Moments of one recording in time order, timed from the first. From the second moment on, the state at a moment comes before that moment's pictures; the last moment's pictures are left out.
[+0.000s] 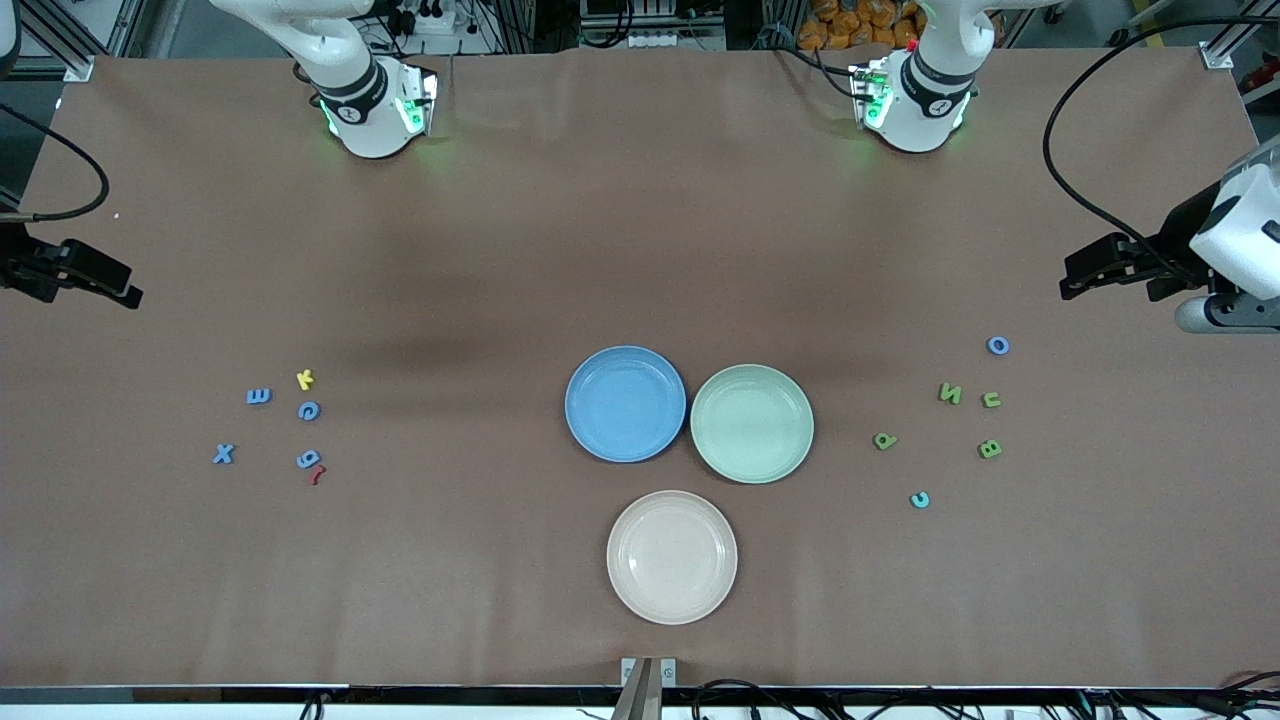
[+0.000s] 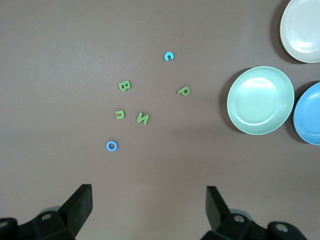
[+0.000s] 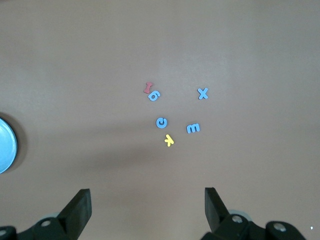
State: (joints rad) left arm 0.00 0.11 -0.08 -1.47 -0.04 1.53 -0.07; right arm -0.05 0.04 -0.03 -1.56 0.02 1.62 0.02
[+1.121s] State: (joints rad) left arm 0.01 0.24 -0.07 -1.48 -0.04 1.63 -0.07; right arm -0.07 0.09 -0.04 -1.63 0.02 1.70 0.02
